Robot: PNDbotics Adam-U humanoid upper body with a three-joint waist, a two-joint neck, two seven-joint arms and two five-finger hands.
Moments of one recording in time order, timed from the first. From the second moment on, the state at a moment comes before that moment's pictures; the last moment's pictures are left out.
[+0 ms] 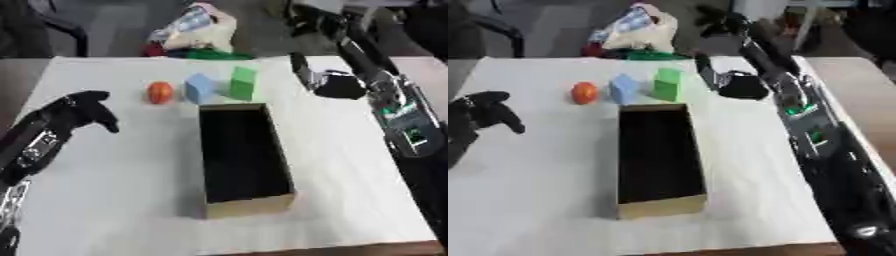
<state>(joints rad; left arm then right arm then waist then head) -0.39 0.29 -0.06 -1.66 0.14 -0.36 -0.64 -0.71 -0.41 0.08 -1.47 0.47 -0.44 0.22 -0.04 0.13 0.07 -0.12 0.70</state>
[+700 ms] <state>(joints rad) -0.40 0.28 -0.09 -1.65 0.16 -0.35 -0.67 -1.08 -0.25 -0.01 -1.08 0.77 -0.40 0.25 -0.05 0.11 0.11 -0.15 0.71</state>
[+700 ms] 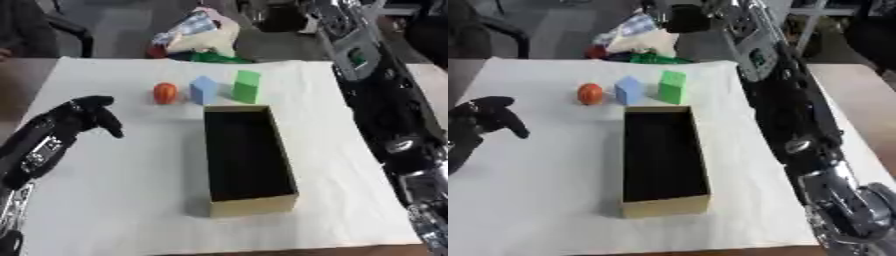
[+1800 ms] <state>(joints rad) -0.42 0.27 -0.11 -1.65 0.17 -0.36 -0.70 -1.17 -0.19 -0.21 -0.62 1.24 -0.08 0.42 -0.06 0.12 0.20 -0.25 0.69</state>
